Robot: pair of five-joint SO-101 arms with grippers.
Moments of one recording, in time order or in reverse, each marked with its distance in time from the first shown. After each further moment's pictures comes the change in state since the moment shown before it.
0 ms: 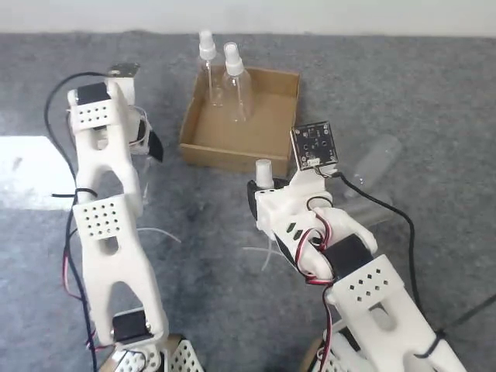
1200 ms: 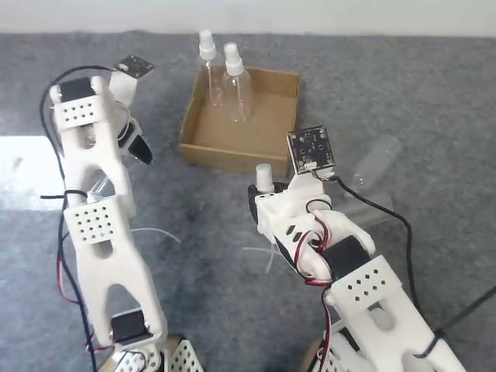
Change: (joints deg) left arm -2.3 -4.4 -0.1 0.0 -24.9; right arm 0.0 0.0 2.6 -1.6 1.4
